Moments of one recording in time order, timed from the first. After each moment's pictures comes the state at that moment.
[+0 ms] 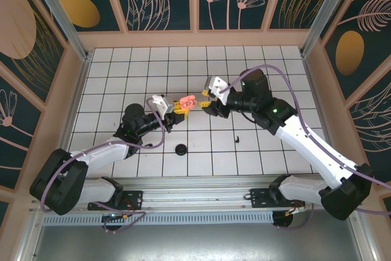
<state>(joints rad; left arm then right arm) -0.54 1.29 0.47 0.78 0.58 -0.02 0.66 1.16 1.13 -0.40 -0.50 -0.49</state>
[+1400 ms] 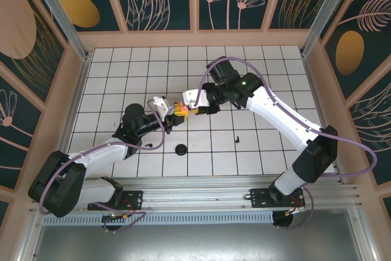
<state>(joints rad) -0.54 1.27 0.47 0.72 0.60 0.03 0.73 1.56 1.53 -0.86 -0.42 -1.13</state>
